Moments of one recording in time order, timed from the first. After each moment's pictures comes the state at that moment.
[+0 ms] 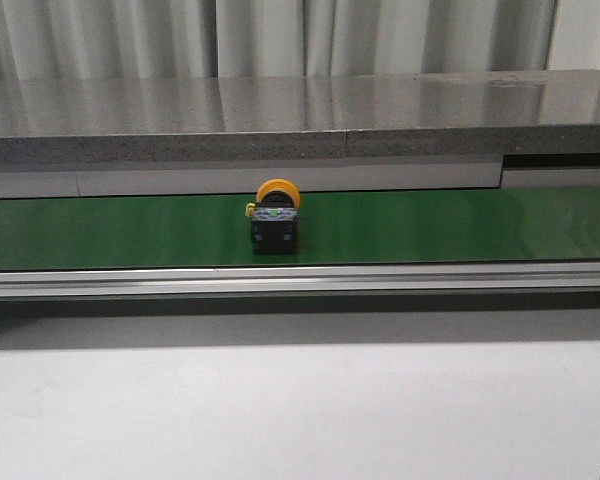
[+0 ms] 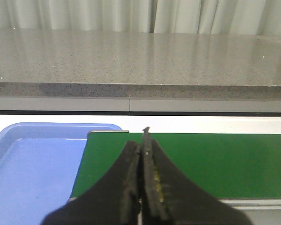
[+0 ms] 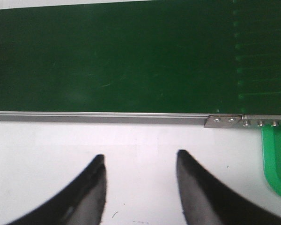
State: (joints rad) left arm -0.01 0.28 -0.30 -0.08 0.22 0.02; right arm 0.11 1.04 -0.88 0.08 0.79 0.11
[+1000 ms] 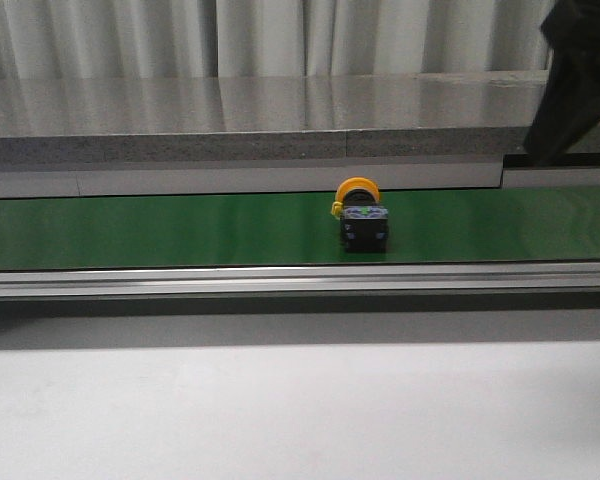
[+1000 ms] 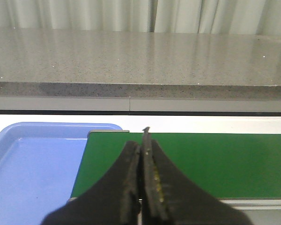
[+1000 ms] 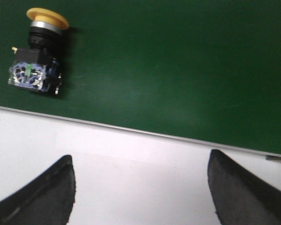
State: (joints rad) left arm -0.01 0.28 -0.30 -0.08 0.22 0.02; right arm 0.24 1.28 -0.89 0.16 0.61 0.03
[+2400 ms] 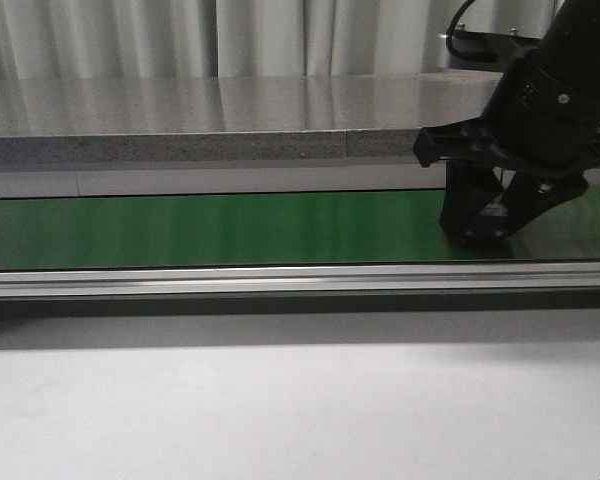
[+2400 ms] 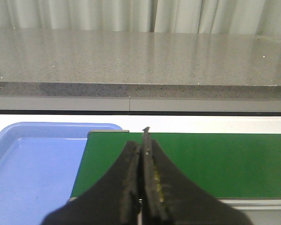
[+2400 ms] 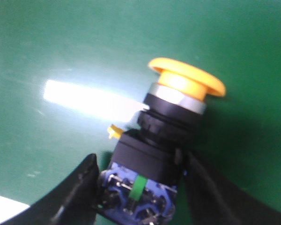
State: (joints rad) left arm -0.01 0.28 -0.30 -0.08 0.22 0.02; right arm 0.29 1.69 -1.09 0.13 0.53 -0.01
